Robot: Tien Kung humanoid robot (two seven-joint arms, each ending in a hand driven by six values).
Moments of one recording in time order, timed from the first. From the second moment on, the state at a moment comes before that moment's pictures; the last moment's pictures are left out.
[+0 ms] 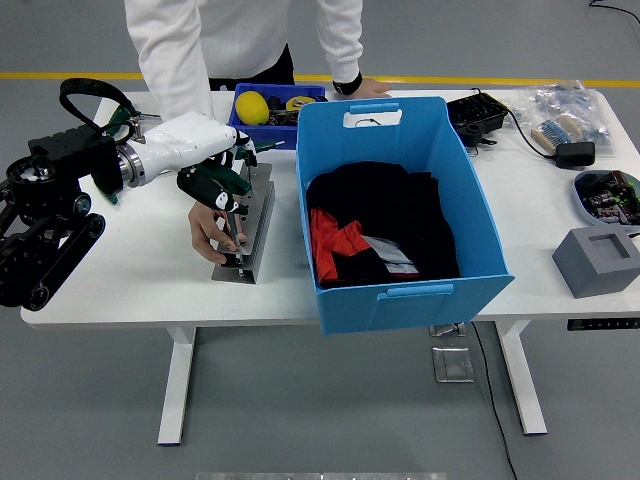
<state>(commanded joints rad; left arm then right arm) -0.74 0.35 -1.00 -1.06 2.27 -0.24 -0.31 0.09 -0.17 0.91 0.18 -1.08 -0.02 -0.08</state>
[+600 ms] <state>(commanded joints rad) -0.76 0.35 -0.98 -1.02 2.27 -0.27 -0.31 0.09 -0.17 0.91 0.18 -1.07 -0.02 -0.08</state>
